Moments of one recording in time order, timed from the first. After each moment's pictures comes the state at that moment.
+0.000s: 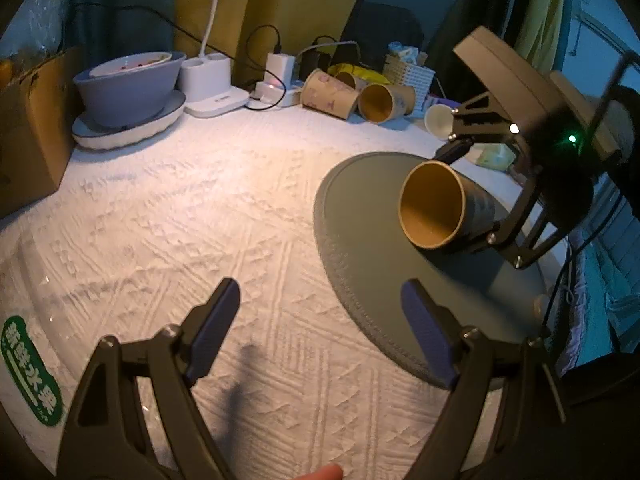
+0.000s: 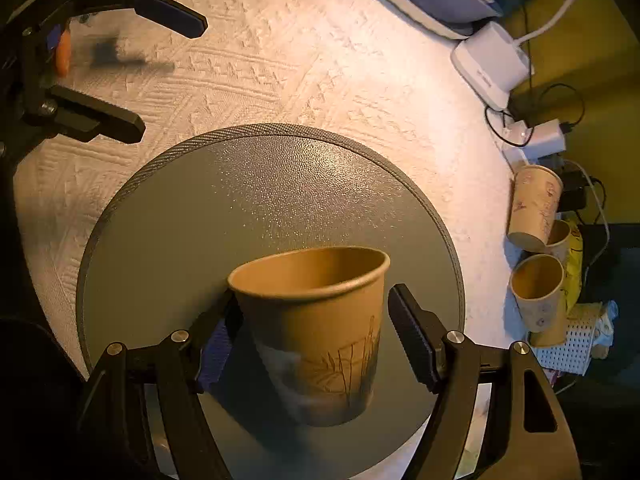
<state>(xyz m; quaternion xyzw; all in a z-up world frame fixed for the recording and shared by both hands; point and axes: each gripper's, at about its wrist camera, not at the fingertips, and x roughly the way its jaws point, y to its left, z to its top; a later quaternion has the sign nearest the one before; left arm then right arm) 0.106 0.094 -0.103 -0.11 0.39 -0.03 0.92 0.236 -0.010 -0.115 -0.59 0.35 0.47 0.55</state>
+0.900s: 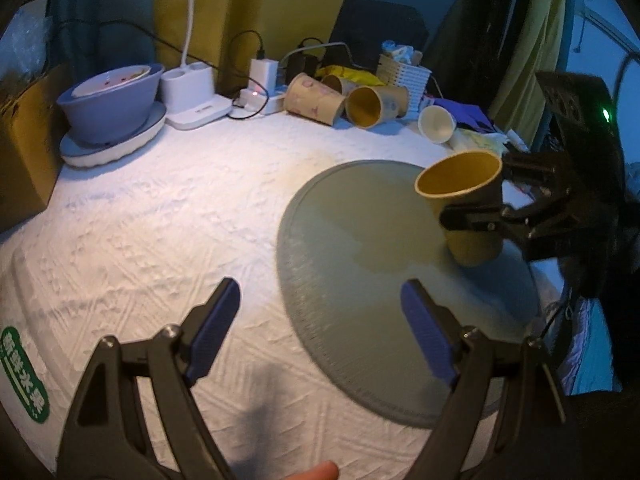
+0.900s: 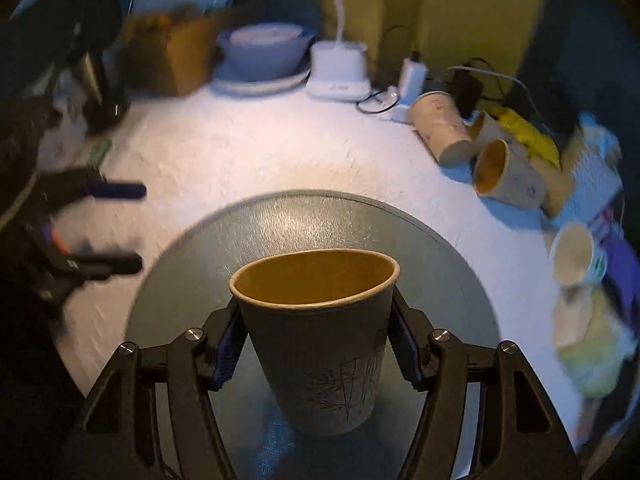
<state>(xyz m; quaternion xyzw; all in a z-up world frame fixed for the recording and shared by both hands) 0.134 0.062 -0.089 -0.11 0.39 -0.02 0.92 0.263 -0.096 -0.076 -0.26 0.38 0.45 0.76</state>
